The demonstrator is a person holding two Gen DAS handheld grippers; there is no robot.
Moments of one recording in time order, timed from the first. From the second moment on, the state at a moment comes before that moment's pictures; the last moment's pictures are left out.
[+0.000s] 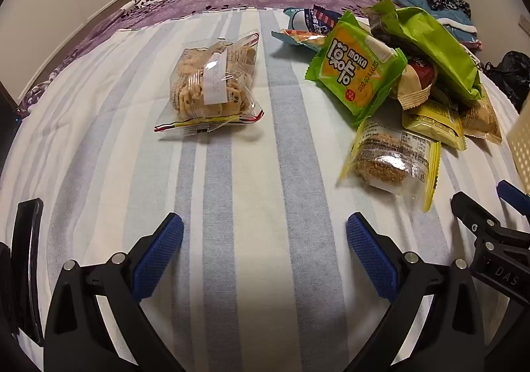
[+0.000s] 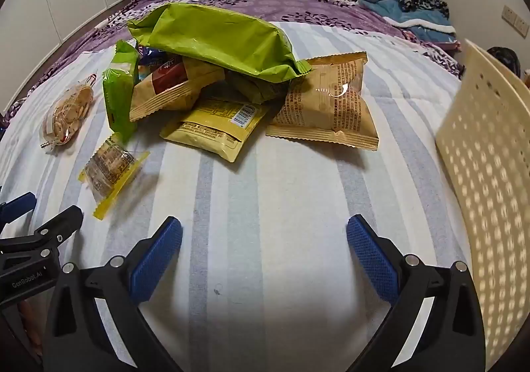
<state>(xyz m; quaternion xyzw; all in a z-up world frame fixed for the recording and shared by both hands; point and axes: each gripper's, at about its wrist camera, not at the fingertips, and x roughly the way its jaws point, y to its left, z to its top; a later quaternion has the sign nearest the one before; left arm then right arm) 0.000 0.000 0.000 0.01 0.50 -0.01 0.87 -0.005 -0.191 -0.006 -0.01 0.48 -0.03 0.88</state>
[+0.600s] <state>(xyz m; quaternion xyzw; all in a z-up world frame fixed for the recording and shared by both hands) 0.000 0.000 0.001 0.01 0.50 0.00 0.86 -0.005 -0.189 -0.007 -0.01 0.48 -0.04 0.88</state>
